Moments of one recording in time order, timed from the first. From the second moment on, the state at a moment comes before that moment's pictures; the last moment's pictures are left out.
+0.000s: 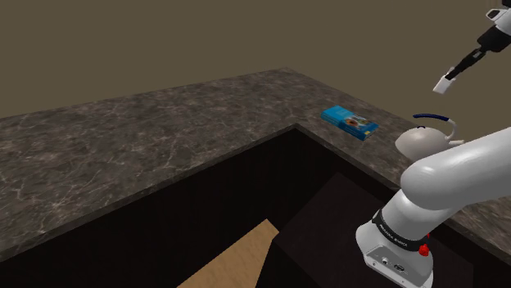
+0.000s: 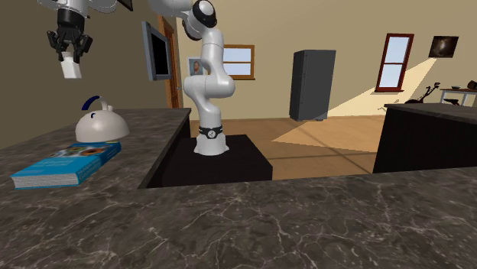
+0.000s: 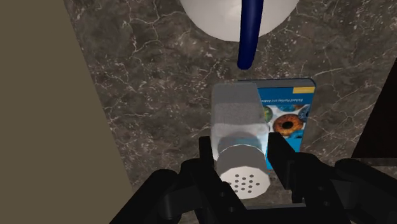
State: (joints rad) arm -0.37 -0.46 -0.92 -1.96 -0.12 1.86 -1.16
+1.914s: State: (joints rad) arm 0.34 -0.47 -1.89 -1.58 -0.16 1.84 -1.49
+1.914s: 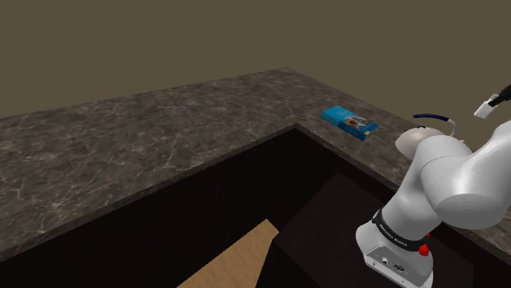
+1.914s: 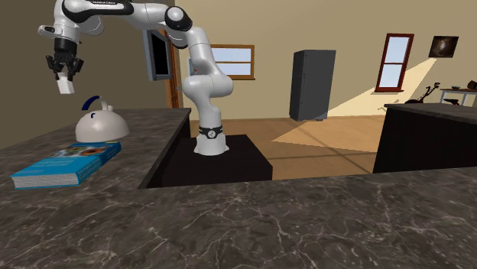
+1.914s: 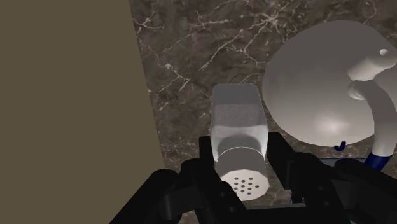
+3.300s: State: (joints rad) arm 0.35 -0.54 -1.96 -1.79 -0.22 2.08 -1.50
